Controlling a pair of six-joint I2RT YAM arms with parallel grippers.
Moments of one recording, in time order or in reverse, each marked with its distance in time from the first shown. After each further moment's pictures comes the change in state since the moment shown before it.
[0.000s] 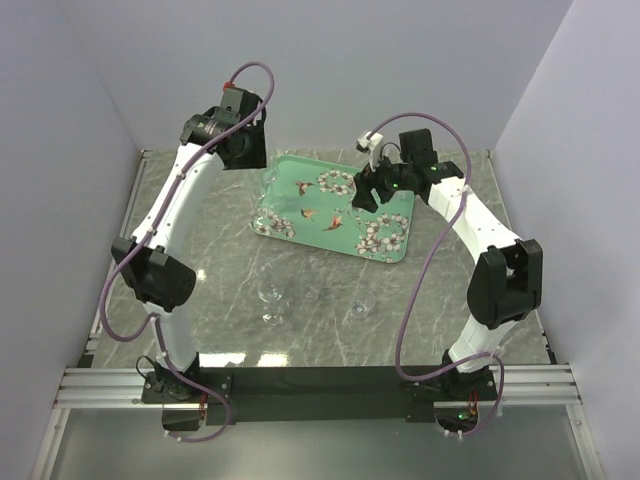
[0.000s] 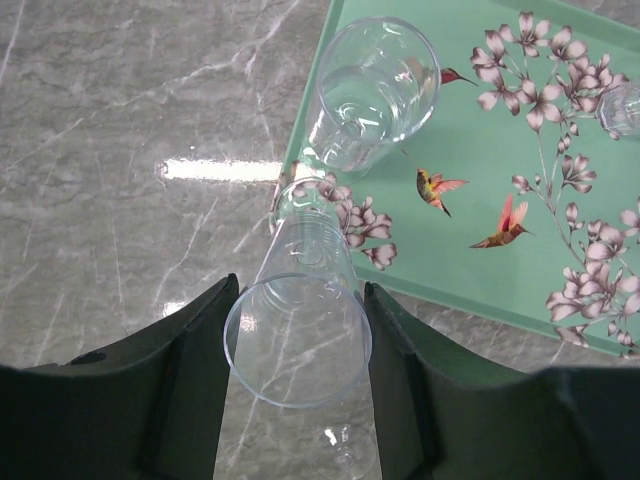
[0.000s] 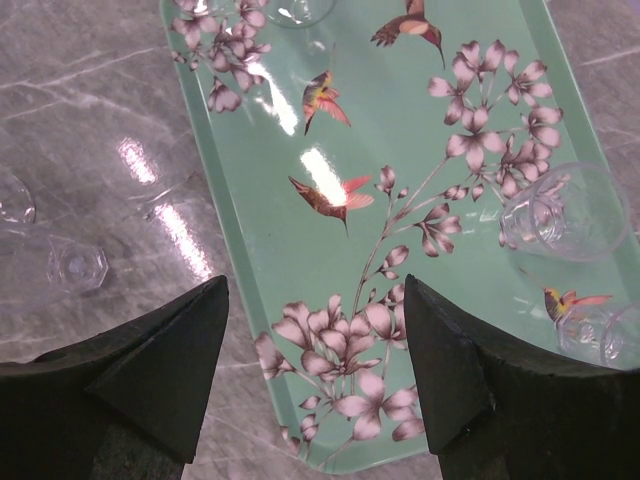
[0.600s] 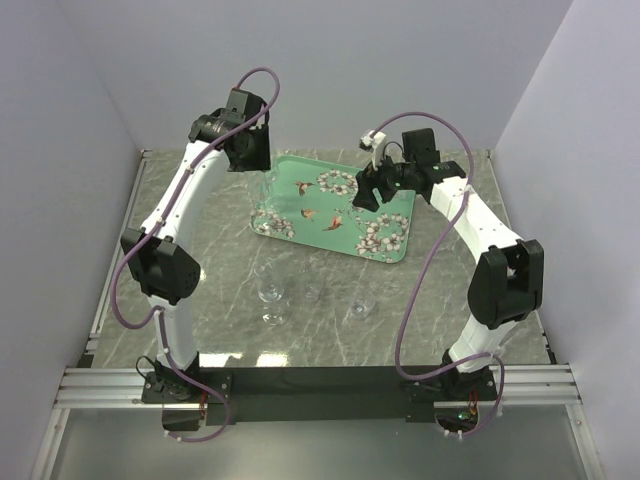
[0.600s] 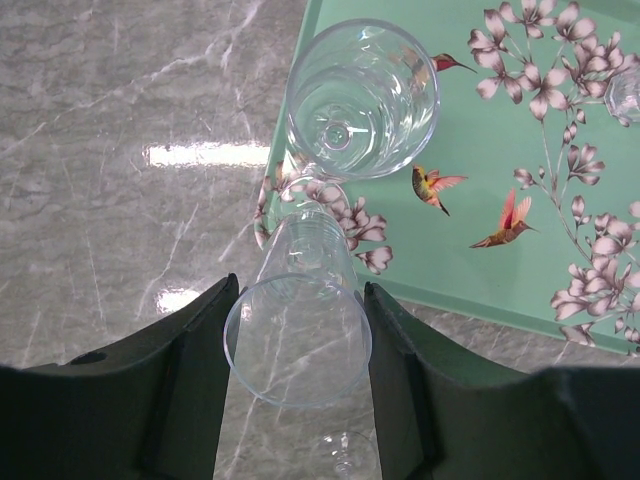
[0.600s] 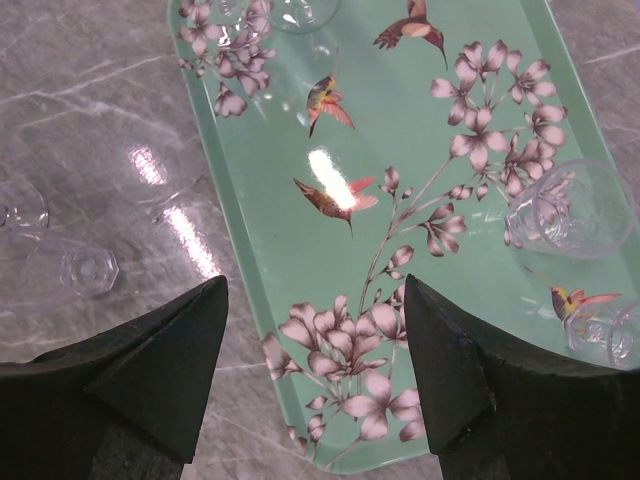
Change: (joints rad) left arm 0.021 0.076 0.003 0.034 0.062 0.022; right arm -0.013 -0.004 0.000 0.001 -0.024 0.023
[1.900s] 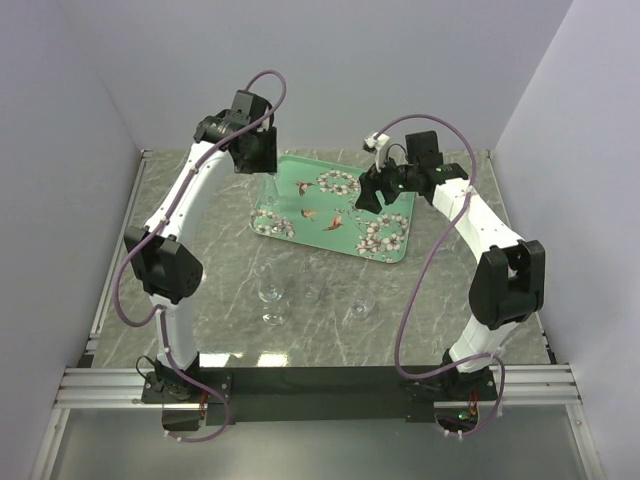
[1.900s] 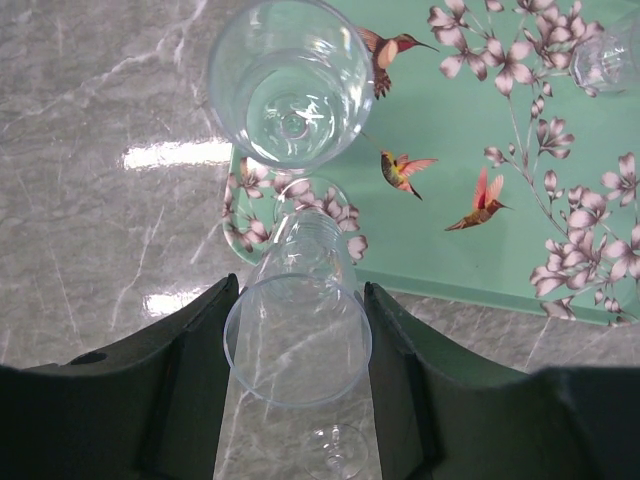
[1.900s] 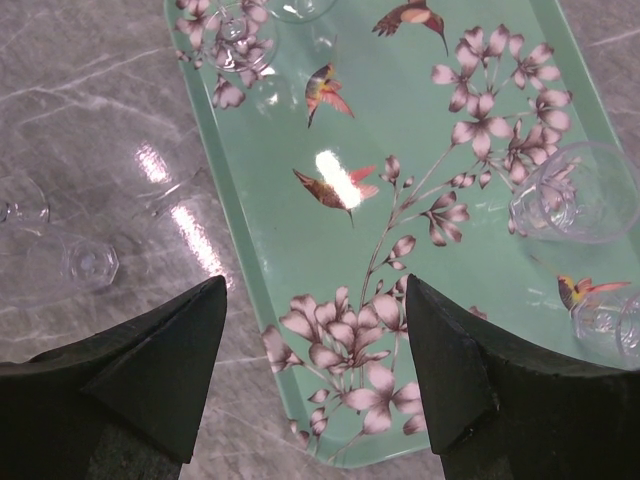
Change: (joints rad) left arm -0.013 0.014 -0.001 0.009 0.071 0.014; right arm -0.019 -0.007 -0.026 0.008 -0.015 0.004
